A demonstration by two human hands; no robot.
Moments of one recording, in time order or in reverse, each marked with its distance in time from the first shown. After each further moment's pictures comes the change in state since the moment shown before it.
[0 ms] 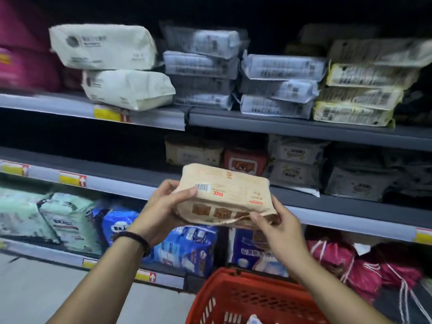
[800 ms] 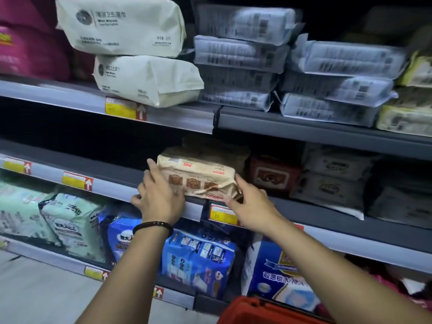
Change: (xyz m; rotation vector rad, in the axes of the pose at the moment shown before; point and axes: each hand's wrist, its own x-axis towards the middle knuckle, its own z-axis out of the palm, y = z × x) left_hand 0.117 -0.011 -0.069 1.146 0.706 0.158; right_hand 0.125 -0.040 0.120 -0.593 -0.347 -0.036
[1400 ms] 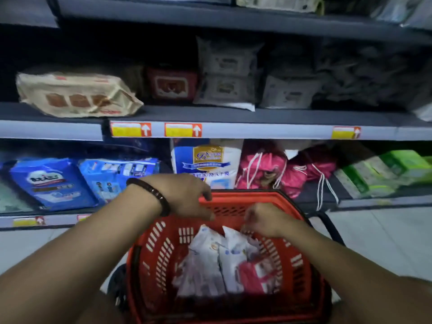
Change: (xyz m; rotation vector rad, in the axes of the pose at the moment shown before) left_hand -0.242 0.125 0.016 0.602 -1.197 0.878; right_hand -0.260 0.253 -0.010 -0.194 -0.422 0.393
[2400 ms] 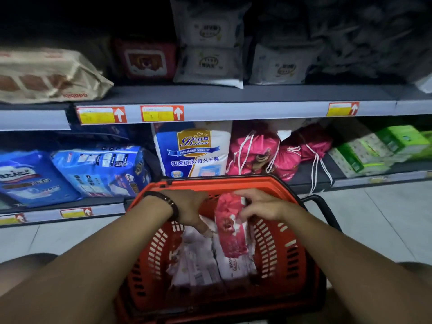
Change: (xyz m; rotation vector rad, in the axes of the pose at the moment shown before) left_hand 0.065 0.019 0.057 -0.084 -0.188 0.107; right_hand 0.030 0.047 0.015 0.515 -0.192 -0.115
